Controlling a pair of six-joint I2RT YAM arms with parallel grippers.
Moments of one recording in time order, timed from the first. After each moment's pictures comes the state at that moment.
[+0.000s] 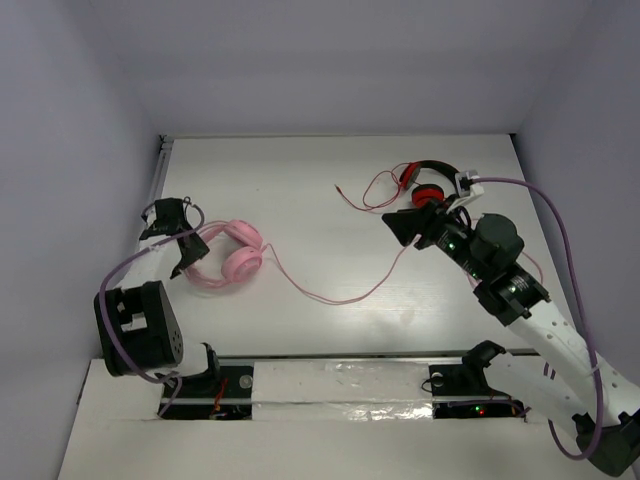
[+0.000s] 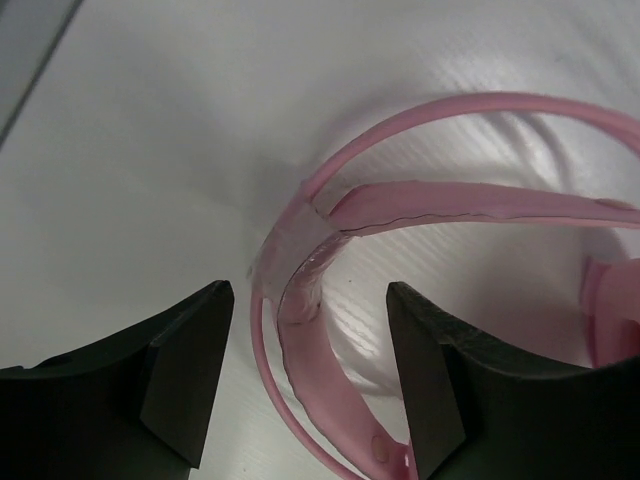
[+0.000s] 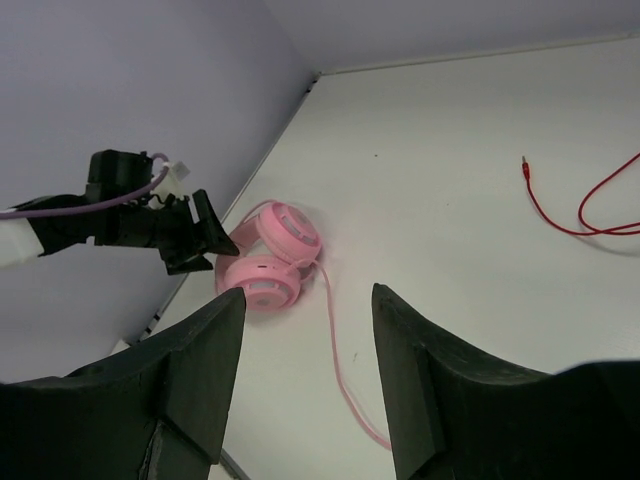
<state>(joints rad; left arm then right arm) 0.19 1.38 0.83 -0.52 -0.24 -0.48 0.56 0.78 0.80 -0.01 -0.12 0.56</state>
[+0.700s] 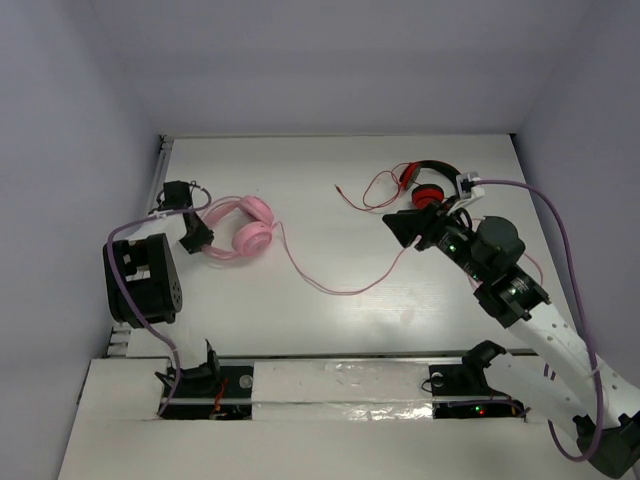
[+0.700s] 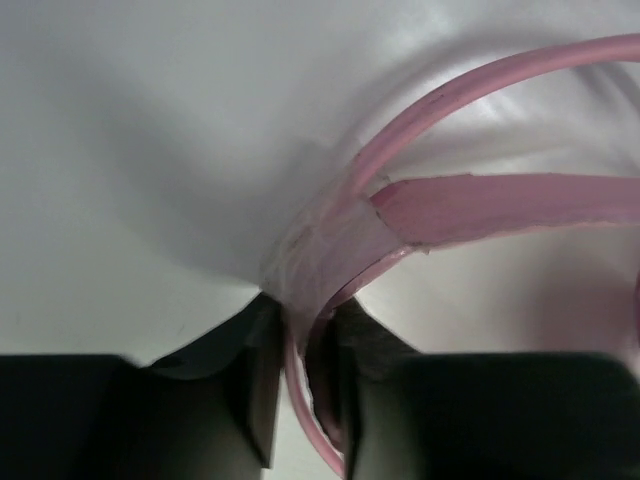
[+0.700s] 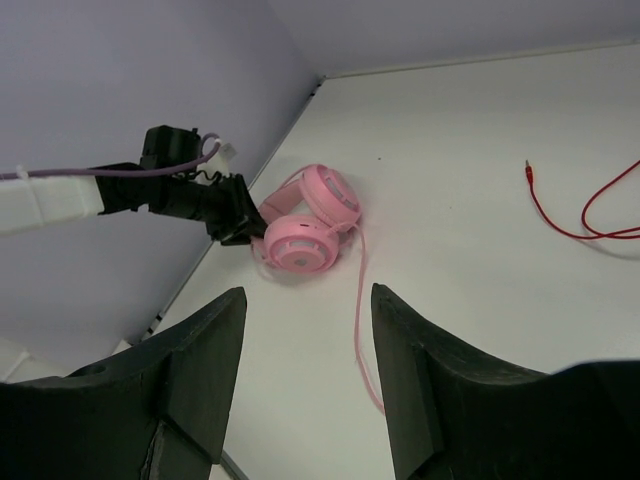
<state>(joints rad) 0.17 1.67 0.97 -0.42 -0.08 -0.49 0.56 0.77 0.78 0.01 -0.13 0.56</state>
